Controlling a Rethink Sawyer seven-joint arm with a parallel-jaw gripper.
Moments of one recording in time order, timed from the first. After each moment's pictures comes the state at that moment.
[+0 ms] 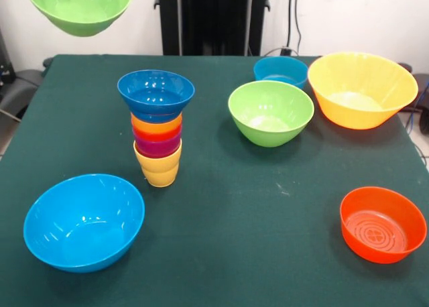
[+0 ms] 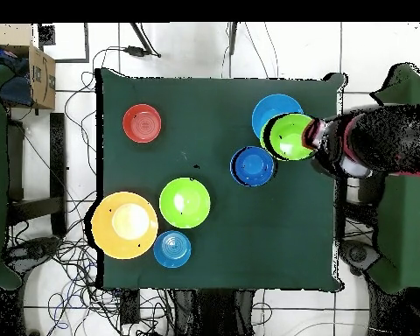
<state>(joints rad) -1.03 -0.86 0.84 1.46 -0.40 1.17 1.92</state>
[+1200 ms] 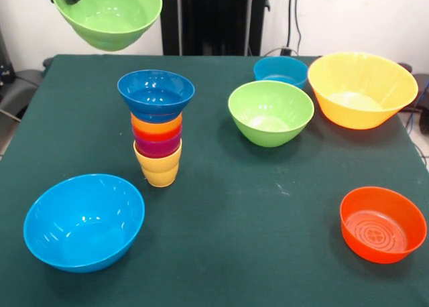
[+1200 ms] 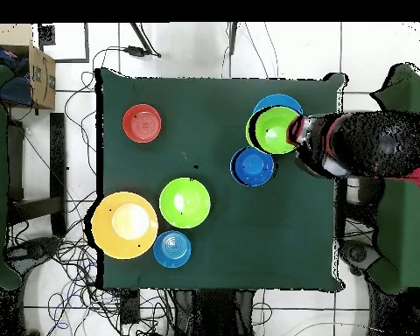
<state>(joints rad) -1.03 -0.86 0.86 1.53 -0.37 1.02 1.92</state>
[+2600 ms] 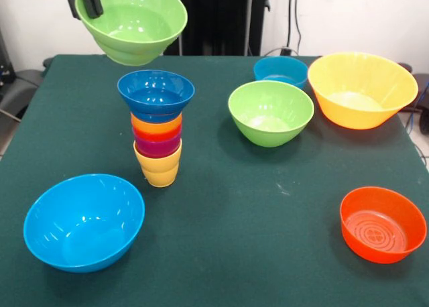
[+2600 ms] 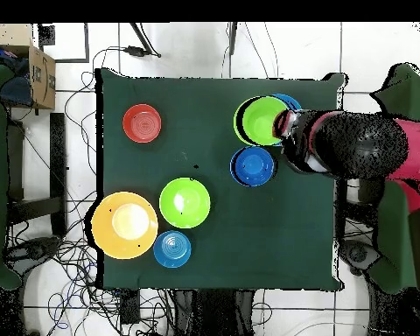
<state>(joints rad) -1.01 -0.86 0.87 1.58 -0.36 0.90 1.92</state>
